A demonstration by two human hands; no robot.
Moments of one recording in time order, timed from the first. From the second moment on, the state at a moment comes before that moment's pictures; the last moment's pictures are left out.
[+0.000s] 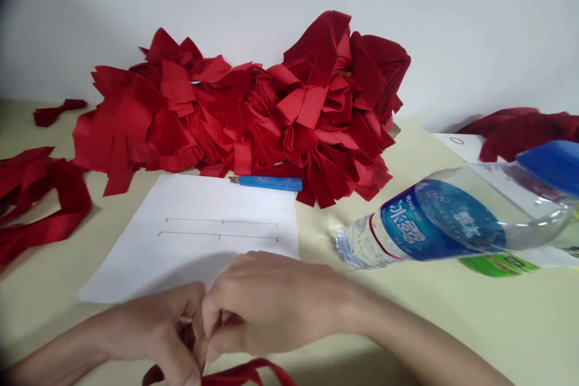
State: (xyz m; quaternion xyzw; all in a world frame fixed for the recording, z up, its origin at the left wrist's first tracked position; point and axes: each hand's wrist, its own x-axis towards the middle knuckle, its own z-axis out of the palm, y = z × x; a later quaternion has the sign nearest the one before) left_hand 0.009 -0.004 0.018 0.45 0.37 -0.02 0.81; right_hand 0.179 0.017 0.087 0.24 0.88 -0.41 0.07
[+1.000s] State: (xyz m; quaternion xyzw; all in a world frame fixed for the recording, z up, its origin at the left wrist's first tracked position) left_hand 0.002 -0.002 0.023 0.28 0.27 0.31 0.87; right_hand 0.191 0.048 0.069 0.27 0.62 -0.73 -0.06
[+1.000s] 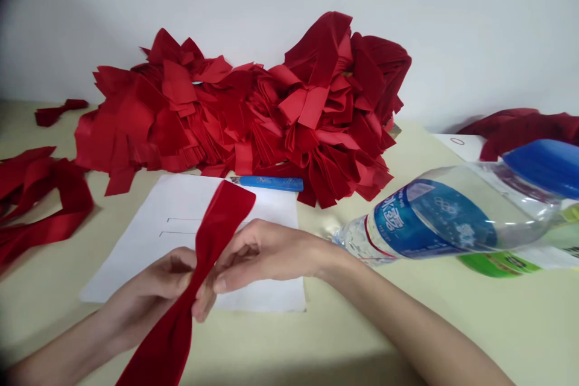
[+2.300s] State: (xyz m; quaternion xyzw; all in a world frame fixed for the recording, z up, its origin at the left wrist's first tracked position) left_hand 0.013 -0.019 0.031 0.54 0.47 0.08 0.69; right_hand 0.185 0.028 0.069 0.27 0.81 -0.52 0.08
